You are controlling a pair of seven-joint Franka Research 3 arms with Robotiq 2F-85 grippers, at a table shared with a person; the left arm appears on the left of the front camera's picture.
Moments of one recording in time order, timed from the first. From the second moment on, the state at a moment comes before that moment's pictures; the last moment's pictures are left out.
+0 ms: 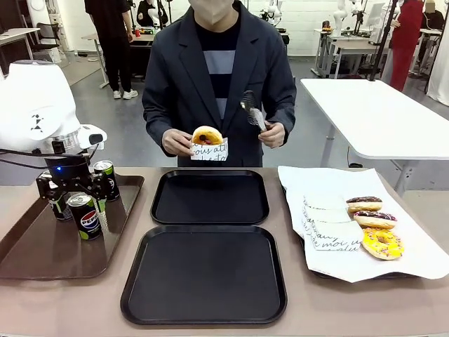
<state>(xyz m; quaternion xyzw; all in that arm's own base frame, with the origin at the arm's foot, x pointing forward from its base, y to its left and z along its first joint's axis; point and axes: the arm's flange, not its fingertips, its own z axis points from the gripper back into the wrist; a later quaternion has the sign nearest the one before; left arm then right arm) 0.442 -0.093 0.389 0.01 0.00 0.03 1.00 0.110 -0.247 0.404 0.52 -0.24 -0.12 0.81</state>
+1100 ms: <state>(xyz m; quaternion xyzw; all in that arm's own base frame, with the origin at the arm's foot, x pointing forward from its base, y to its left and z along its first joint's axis) 0.444 -0.087 0.380 -0.01 -0.02 0.03 1.00 0.110 -0.247 0.404 0.52 -0.24 -0.12 0.81</state>
